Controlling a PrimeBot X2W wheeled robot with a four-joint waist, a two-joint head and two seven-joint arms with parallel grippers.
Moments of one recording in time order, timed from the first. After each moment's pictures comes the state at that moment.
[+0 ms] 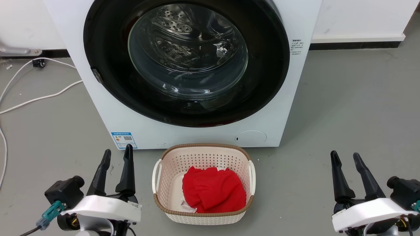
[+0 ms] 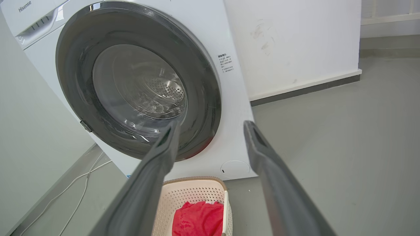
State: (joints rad) left arm -0.05 0.08 0.01 0.09 -0.53 -0.13 -0.15; right arm 0.02 -0.06 -0.02 0.04 0.39 0.13 -0.11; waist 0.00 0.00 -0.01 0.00
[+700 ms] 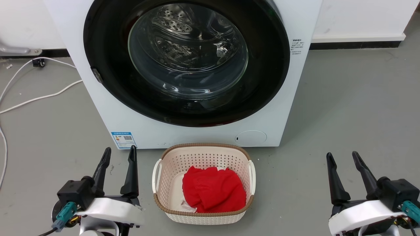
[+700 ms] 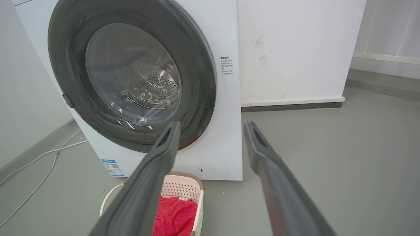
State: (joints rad) left arm -0.05 0.08 0.01 0.10 -0.30 -0.13 -0.20; right arm 0.03 -0.06 -0.02 0.02 0.18 0.13 -0.12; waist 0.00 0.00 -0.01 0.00
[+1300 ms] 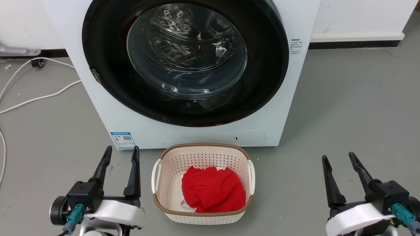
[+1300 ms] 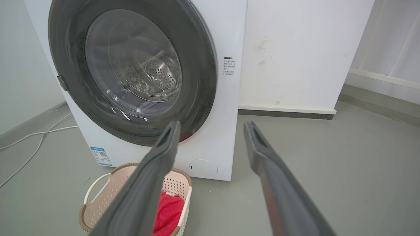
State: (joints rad) left arm -0.04 0.08 0.01 0.10 -0.16 -0.12 -0.24; right arm 0.04 -0.05 -0.01 0.01 0.06 0.13 -0.13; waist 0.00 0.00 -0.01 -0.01
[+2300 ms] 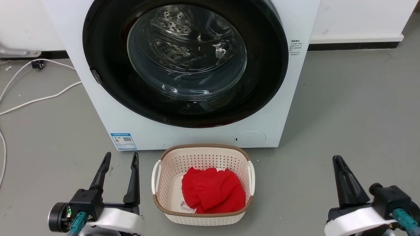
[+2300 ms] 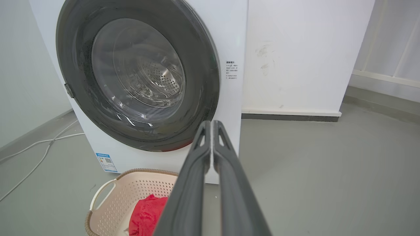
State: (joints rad) left arm -0.01 0.06 0.03 0.09 -0.09 -0.12 -0.26; right arm 0.05 -0.05 0.00 0.03 0.05 0.13 -0.18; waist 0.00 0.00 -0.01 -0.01
